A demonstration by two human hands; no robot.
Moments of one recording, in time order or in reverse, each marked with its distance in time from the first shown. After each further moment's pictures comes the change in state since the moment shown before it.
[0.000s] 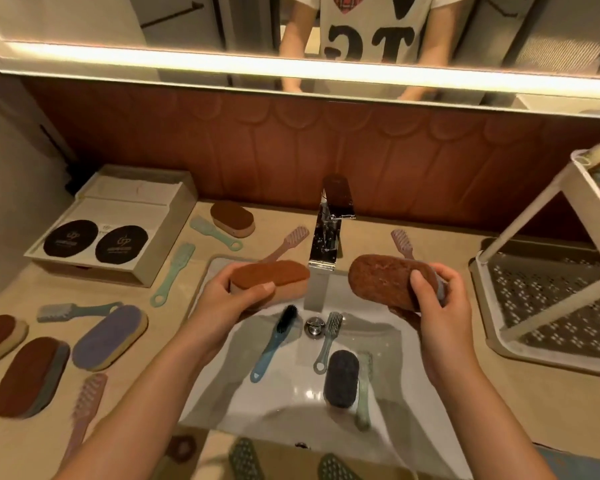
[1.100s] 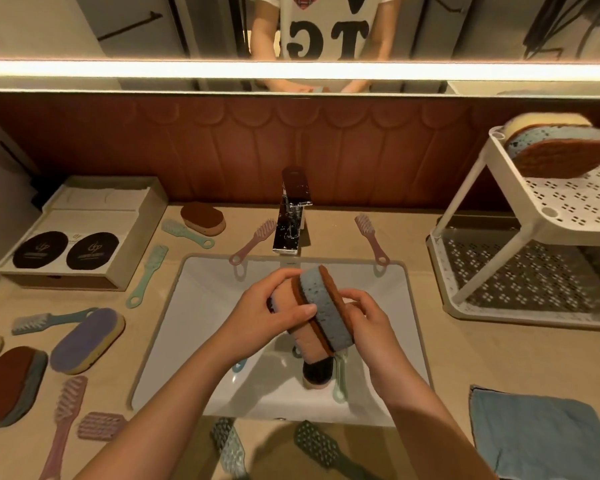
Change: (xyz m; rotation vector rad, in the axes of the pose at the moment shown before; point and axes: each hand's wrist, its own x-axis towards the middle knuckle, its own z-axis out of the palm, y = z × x) left_hand -0.043 0.000 0.071 0.277 -0.442 0.298; right_hand -0.053 0.014 -0.008 -0.158 -0.263 0.269
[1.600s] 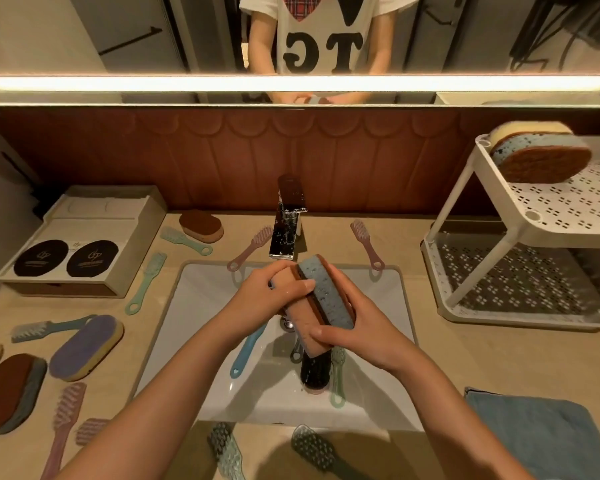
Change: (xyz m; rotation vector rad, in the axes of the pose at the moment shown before) left_hand 0.019 0.026 0.002 0.038 0.034 -0.133; right_hand 0.004 -0.015 -0.021 -0.148 -0.483 -0.359
